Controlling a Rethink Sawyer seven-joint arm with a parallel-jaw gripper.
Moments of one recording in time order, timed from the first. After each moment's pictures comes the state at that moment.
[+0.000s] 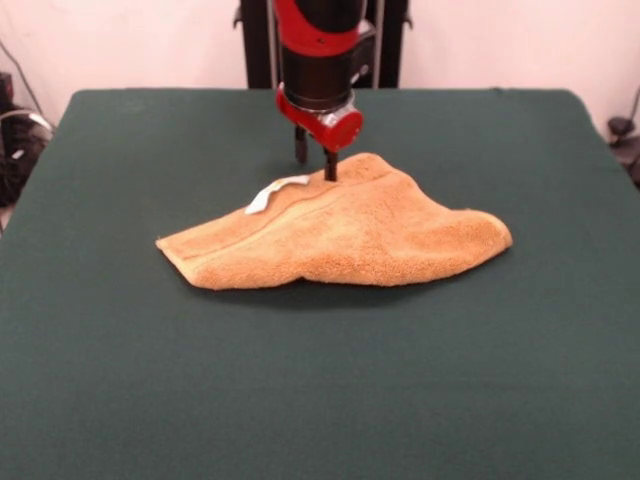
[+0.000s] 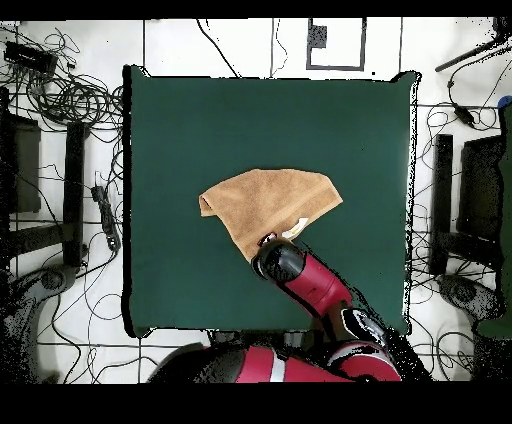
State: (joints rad) arm -0.21 -0.44 -0.13 1.97 0.38 0.16 1.97
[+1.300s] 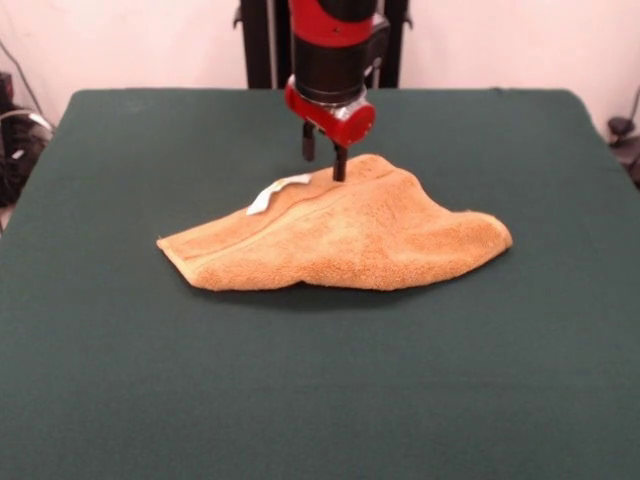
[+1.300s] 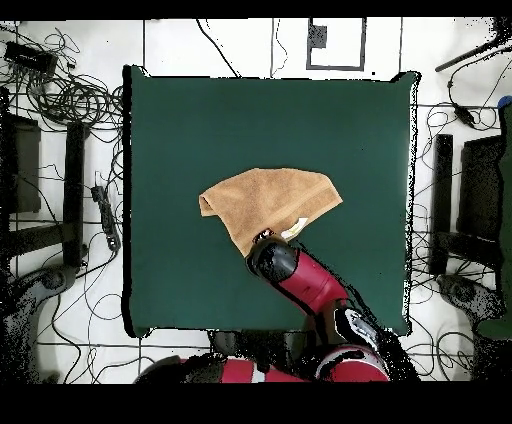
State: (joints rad) arm -0.17 -0.47 -0.14 1.97 0.38 0.16 1.97
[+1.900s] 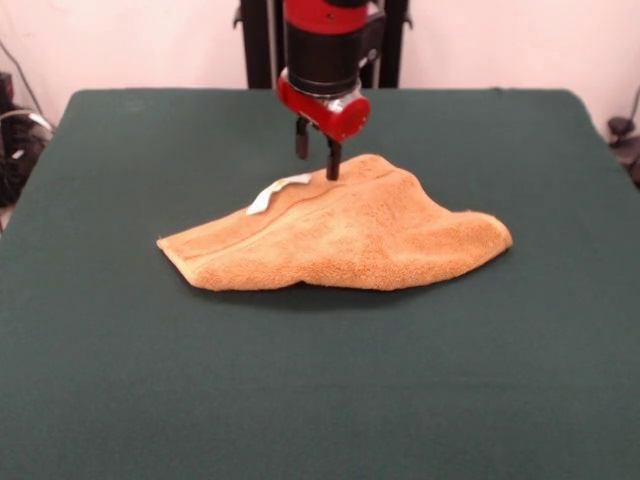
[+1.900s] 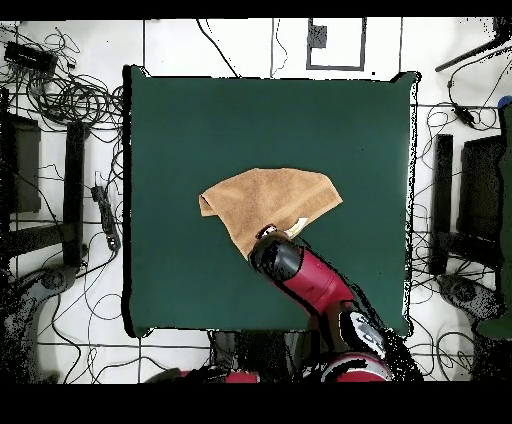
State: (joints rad) arm -0.18 -0.50 -0.14 1.97 0.38 0.15 1.97
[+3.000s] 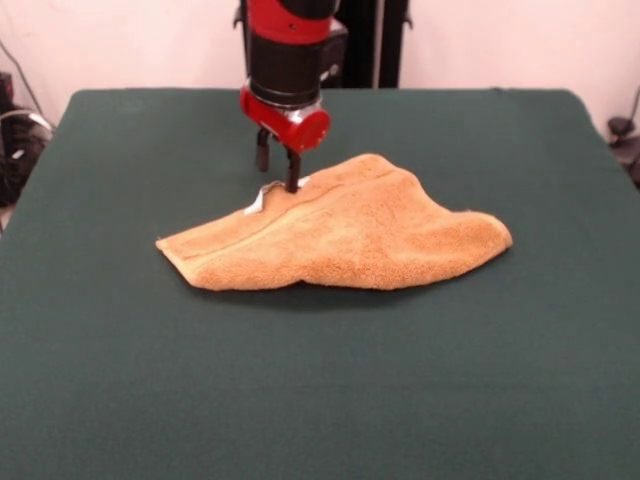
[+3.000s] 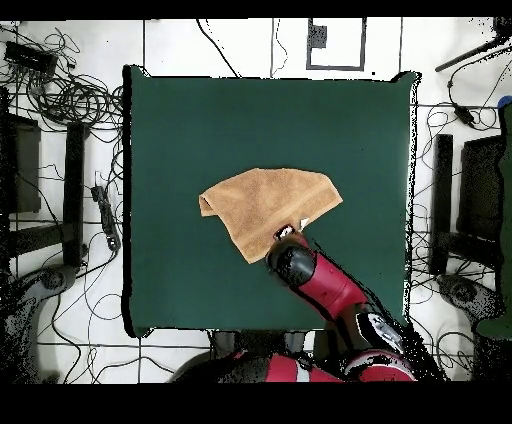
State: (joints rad) arm -0.25 -0.46 -0.13 1.96 0.31 0.02 1.97
